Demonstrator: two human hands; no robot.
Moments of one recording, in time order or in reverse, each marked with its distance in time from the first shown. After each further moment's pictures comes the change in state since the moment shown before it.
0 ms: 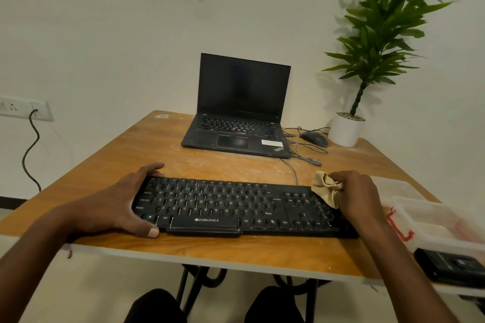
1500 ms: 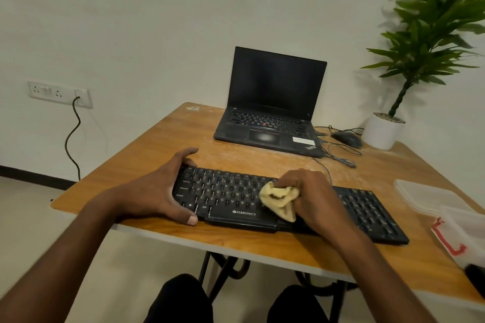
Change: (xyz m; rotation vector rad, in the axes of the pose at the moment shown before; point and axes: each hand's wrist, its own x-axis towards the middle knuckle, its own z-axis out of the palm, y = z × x) left_hand -0.001 -0.007 -0.001 -0.075 0.060 0.079; right_hand -0.043 -0.120 0.034 0.209 -0.228 -0.531
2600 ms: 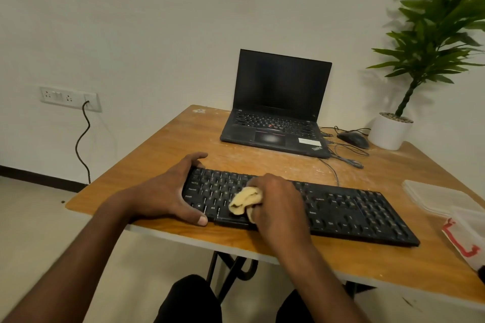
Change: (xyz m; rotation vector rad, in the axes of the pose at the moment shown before) left_hand 0.001 0.000 0.001 0.008 -0.019 -0.011; right_hand -0.011 -0.078 0.038 0.038 0.112 0.154
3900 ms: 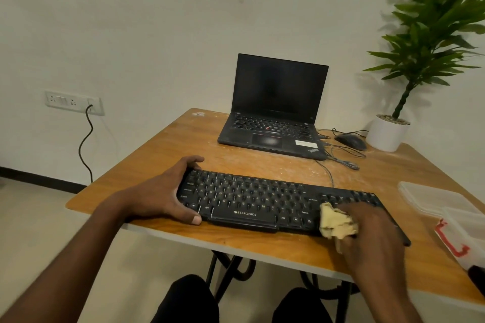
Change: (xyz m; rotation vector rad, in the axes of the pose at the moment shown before) left_hand -0.003 0.004 0.001 0.057 0.001 -0.011; right_hand -0.050 0.096 -0.059 0.002 0.210 0.431
